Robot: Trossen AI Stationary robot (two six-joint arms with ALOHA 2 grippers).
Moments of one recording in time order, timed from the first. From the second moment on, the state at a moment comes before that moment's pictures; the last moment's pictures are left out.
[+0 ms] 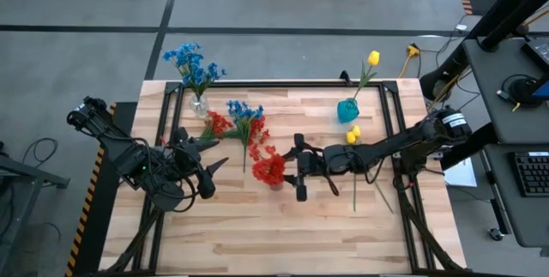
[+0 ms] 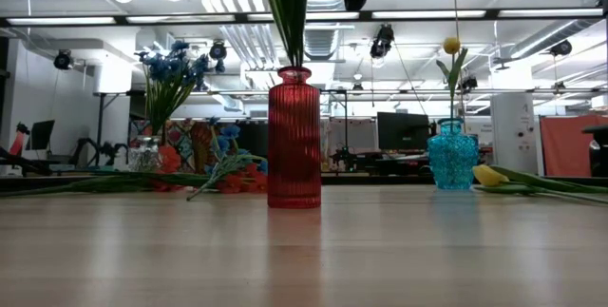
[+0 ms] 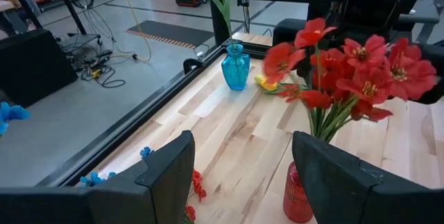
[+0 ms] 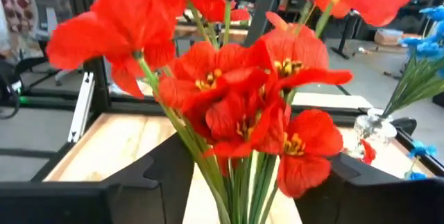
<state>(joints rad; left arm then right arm) -0.70 1.17 1.23 -0.92 -1.12 -0.76 0.22 1.57 0.93 0.57 0.19 -0.05</state>
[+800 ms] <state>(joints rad) -0.70 1.23 1.22 -0.92 -1.12 -0.81 0.22 1.28 0.93 -0.08 0.23 0.23</state>
